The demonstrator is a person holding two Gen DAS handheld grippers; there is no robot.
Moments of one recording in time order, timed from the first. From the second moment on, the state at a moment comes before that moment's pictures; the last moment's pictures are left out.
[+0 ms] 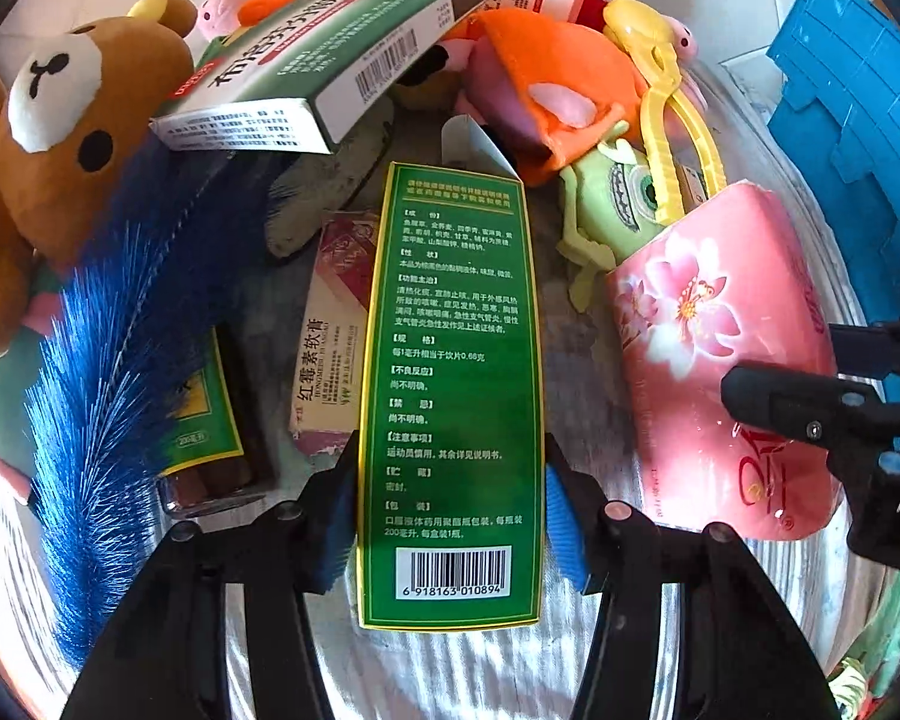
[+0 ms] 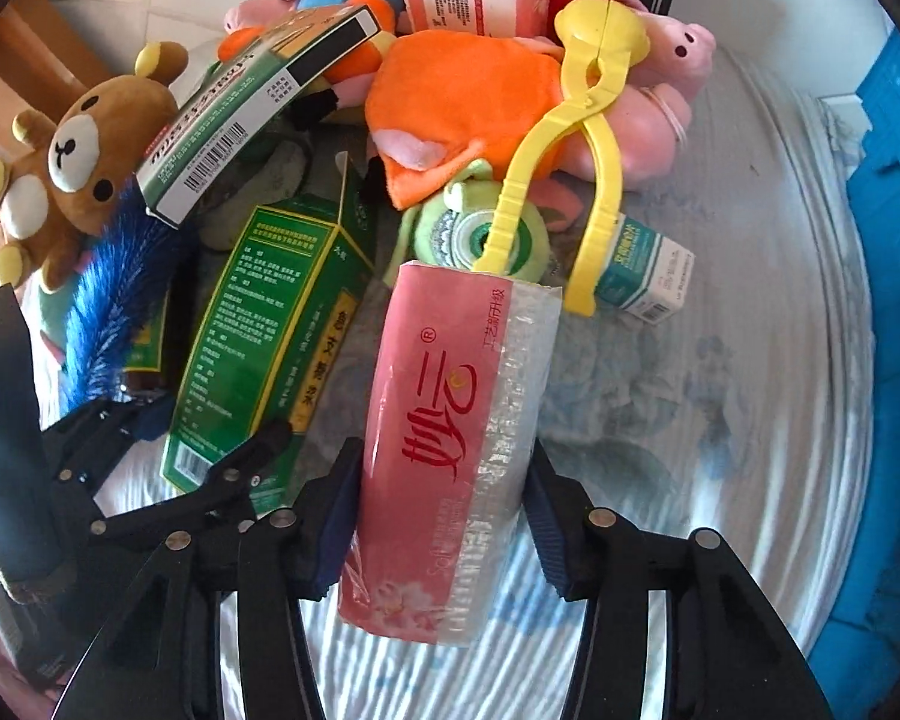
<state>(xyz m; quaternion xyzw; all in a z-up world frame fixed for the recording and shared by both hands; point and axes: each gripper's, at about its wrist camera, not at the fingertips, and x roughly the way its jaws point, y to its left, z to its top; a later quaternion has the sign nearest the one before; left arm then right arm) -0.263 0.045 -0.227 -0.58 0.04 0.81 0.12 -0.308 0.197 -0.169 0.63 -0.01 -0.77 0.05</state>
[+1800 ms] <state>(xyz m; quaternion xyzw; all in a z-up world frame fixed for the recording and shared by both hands) -0.130 0.247 0.050 -0.30 0.08 0.94 0.16 -0.136 0.365 0.148 0.28 0.06 -0.96 -0.05</state>
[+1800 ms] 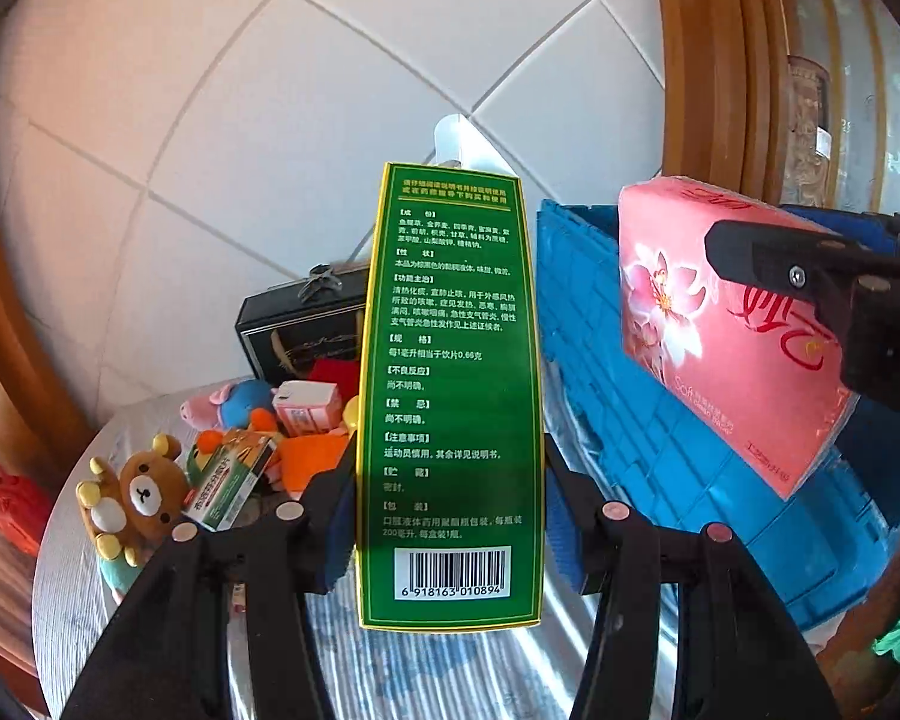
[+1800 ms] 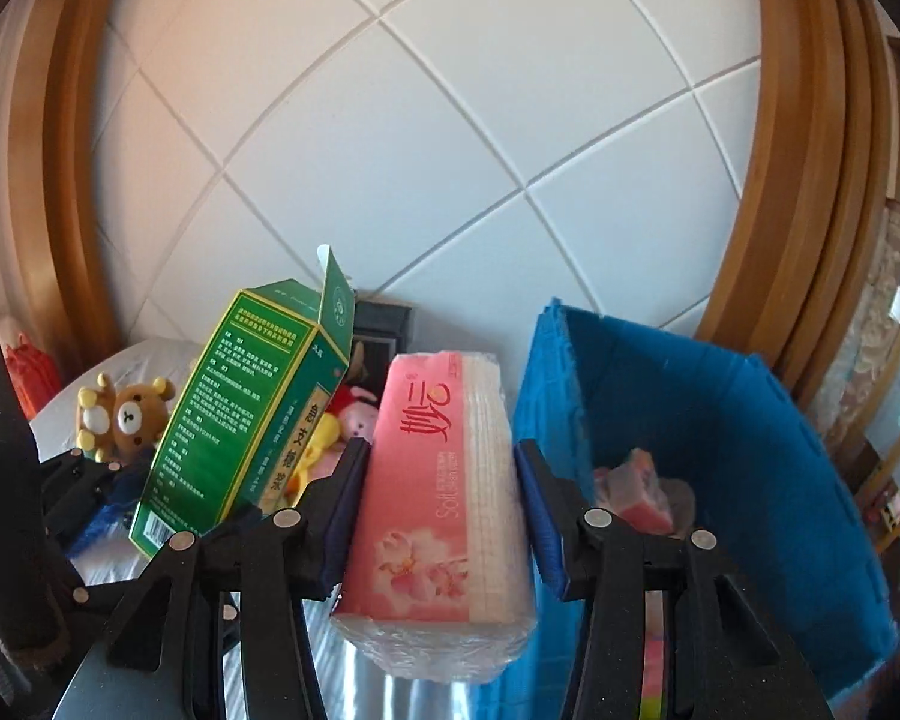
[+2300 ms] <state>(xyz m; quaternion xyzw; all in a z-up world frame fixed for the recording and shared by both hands) -0.182 0.444 0.106 -0.32 0.12 0.91 0.23 -0.181 0.578 0.192 0.29 0.03 -0.95 -0.12</state>
